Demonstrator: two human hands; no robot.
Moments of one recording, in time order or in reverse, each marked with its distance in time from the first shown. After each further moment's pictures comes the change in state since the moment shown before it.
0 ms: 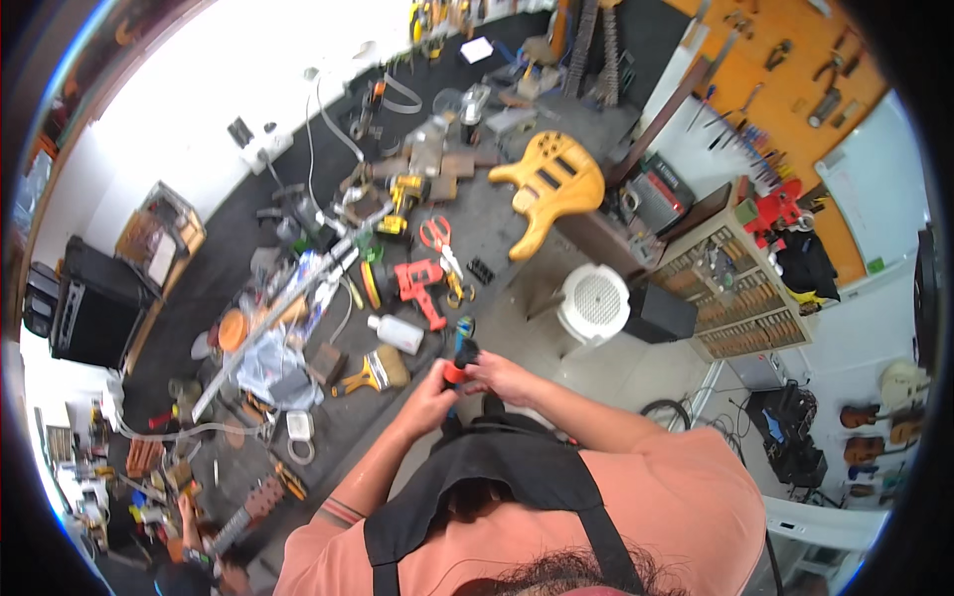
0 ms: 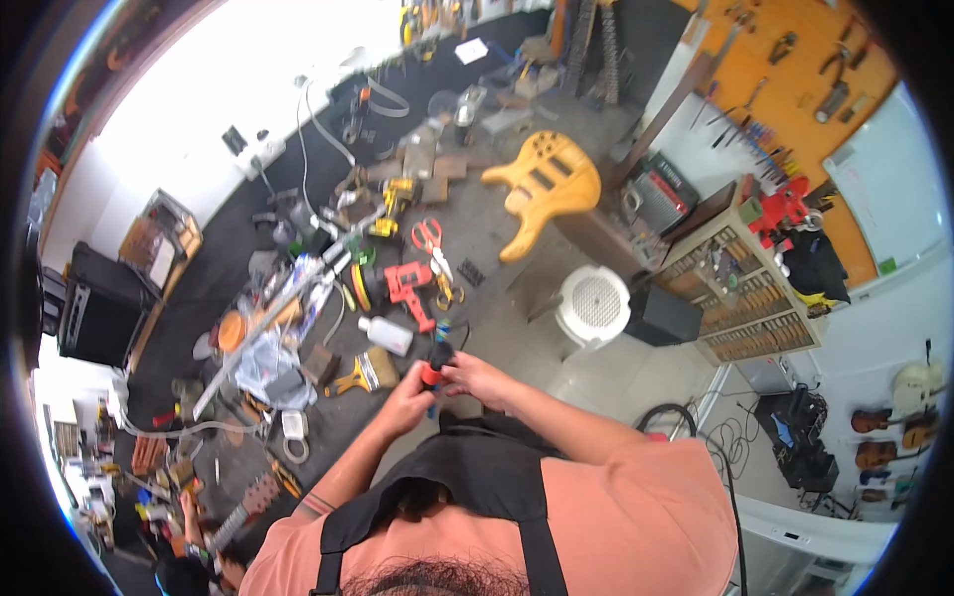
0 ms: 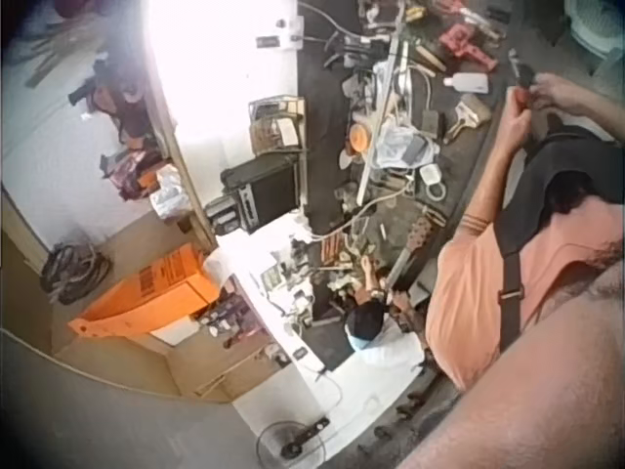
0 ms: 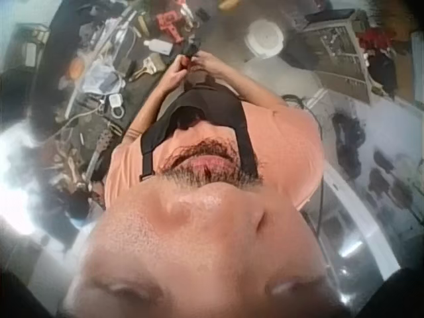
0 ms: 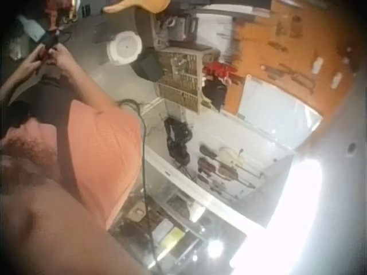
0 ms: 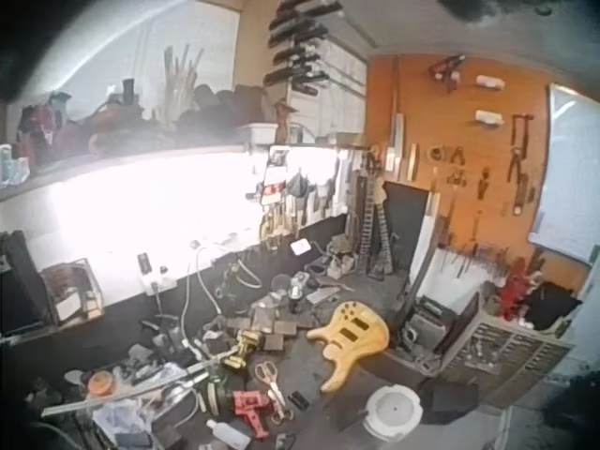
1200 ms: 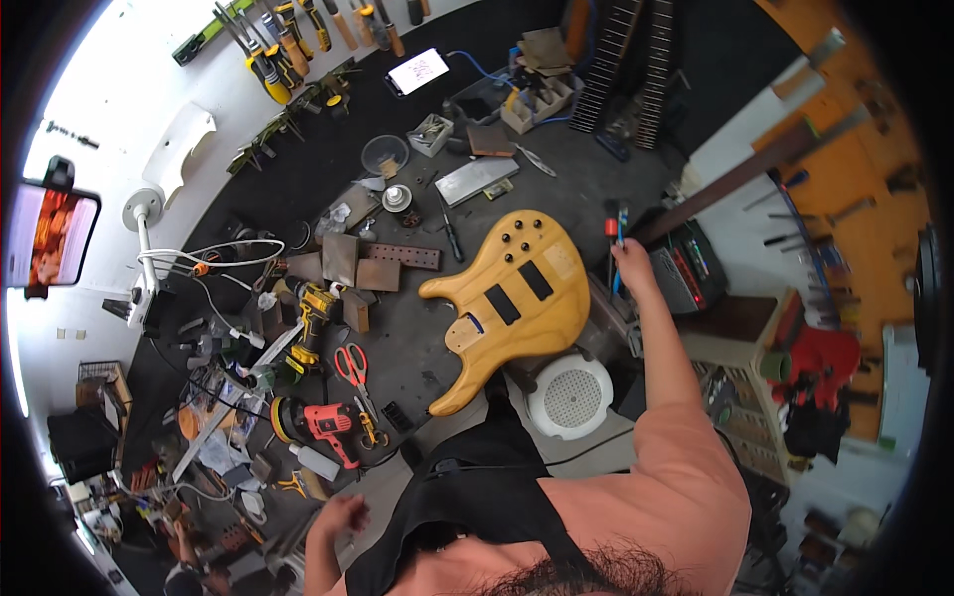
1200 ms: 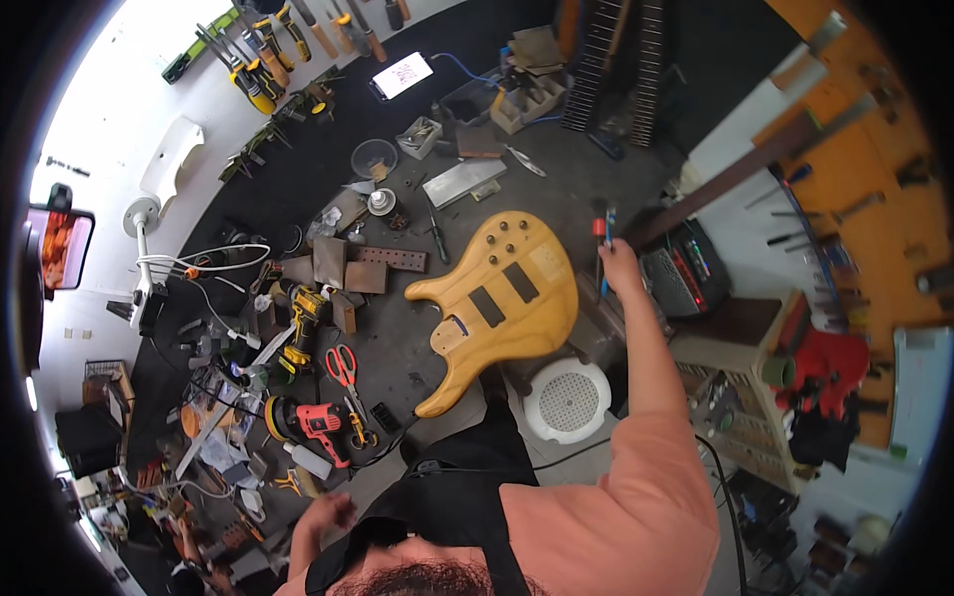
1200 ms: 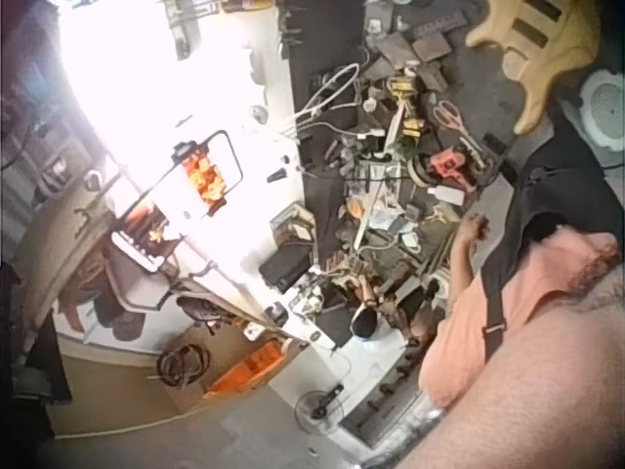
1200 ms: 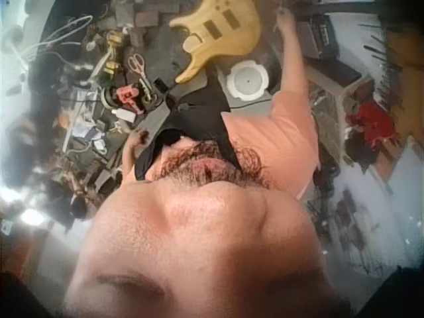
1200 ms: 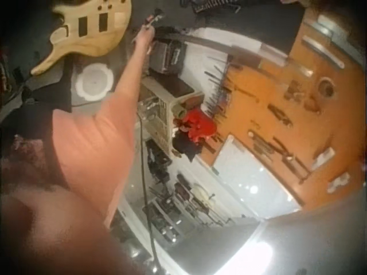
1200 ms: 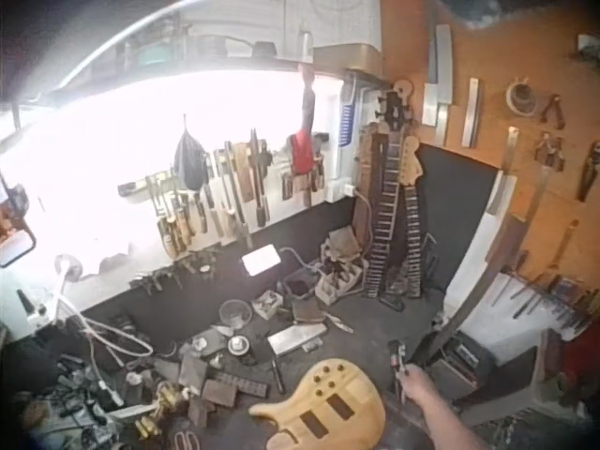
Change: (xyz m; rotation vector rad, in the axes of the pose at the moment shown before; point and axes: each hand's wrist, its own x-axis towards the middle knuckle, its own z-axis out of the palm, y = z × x) left_hand 0.159 0.009 -0.013 -0.227 0.323 -1.258; right_hand 0.192 -0.393 -0.714 -0.920 0.922 -0.285
